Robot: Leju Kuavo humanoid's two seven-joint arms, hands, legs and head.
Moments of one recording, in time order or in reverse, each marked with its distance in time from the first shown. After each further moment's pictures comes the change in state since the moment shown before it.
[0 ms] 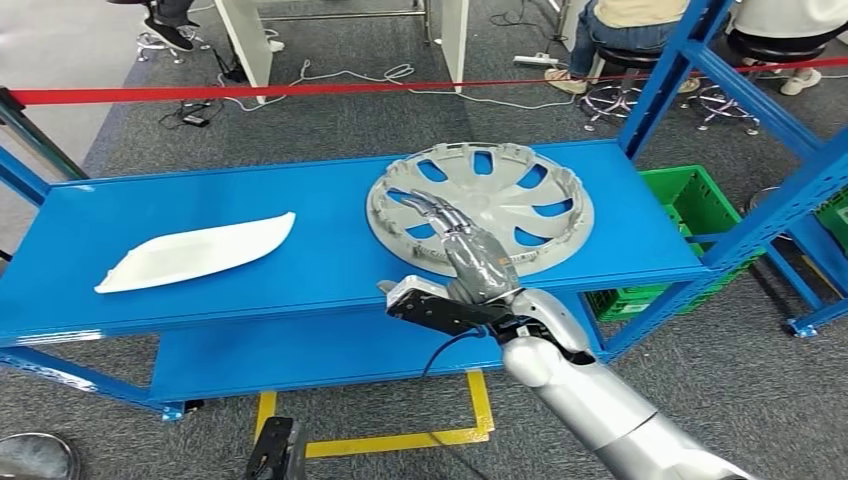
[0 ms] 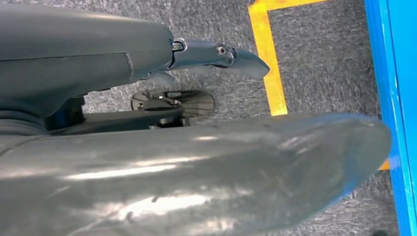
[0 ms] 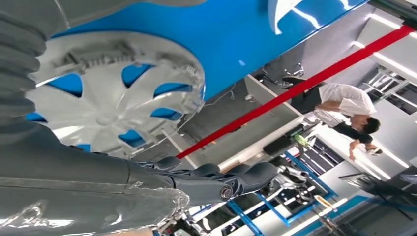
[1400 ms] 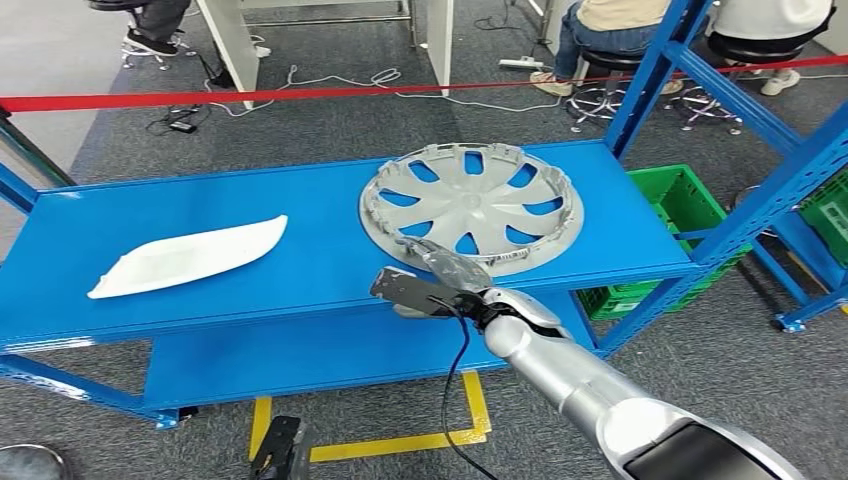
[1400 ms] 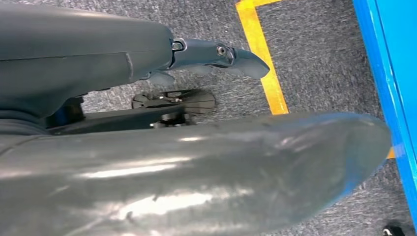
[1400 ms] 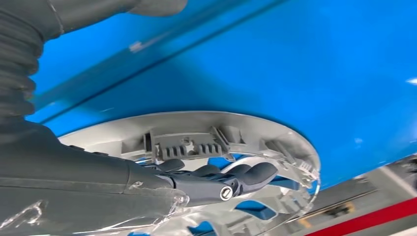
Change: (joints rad) left arm -0.004 -0.003 -0.013 0.000 -0.052 0.000 0.022; right arm -0.197 0.109 0.018 0.591 -0.079 0.149 0.076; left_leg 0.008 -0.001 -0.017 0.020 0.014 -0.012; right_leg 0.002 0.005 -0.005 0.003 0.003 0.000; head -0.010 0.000
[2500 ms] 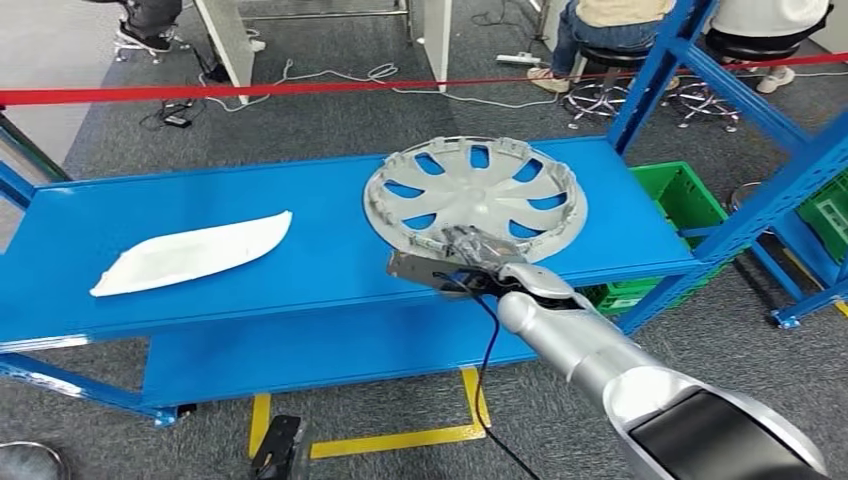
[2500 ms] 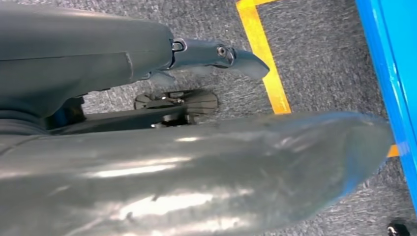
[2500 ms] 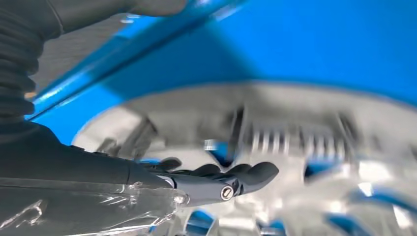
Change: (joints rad) left arm 0.001 -0.001 -0.001 0.000 -0.003 -0.005 -0.008; right arm -0.130 -0.008 0.011 0.133 0.236 0.084 0.259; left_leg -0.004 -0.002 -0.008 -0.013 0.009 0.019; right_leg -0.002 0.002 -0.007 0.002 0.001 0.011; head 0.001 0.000
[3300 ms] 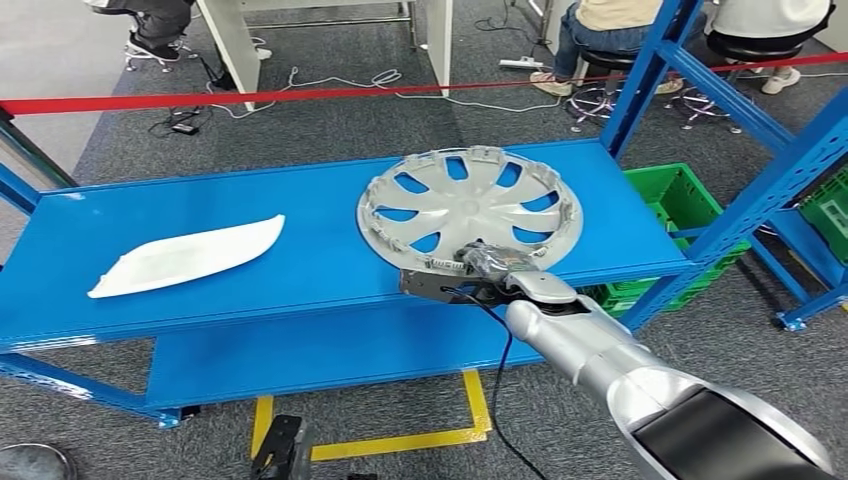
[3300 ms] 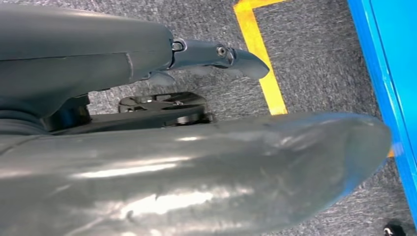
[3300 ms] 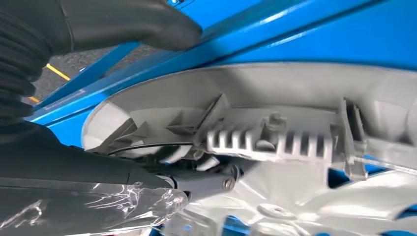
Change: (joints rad) left arm 0.001 0.002 0.004 0.000 -0.003 0.007 -0.003; right arm -0.005 -0.009 0.054 0.066 0.058 0.046 0.042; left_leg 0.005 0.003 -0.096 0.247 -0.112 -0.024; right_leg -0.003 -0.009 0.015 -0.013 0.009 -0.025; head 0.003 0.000
